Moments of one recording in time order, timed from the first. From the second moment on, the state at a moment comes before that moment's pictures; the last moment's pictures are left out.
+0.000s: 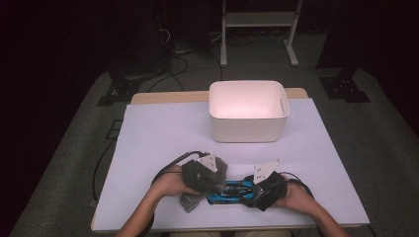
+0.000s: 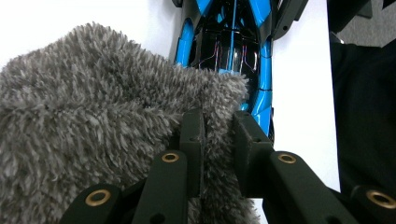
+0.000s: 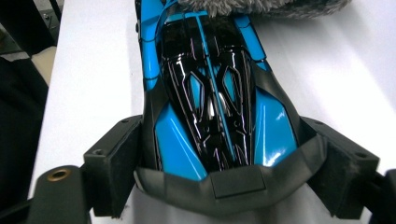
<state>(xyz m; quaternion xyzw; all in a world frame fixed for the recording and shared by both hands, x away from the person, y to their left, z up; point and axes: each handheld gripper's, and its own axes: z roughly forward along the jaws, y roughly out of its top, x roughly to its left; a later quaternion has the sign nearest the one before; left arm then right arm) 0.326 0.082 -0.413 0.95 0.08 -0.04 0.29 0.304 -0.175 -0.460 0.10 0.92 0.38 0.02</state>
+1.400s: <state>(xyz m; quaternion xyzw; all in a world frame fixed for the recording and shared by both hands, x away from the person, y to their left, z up) 0.341 0.089 -0.391 0.95 0.11 -0.02 0.30 0.338 -0.181 -0.447 0.17 0.90 0.38 -0.12</state>
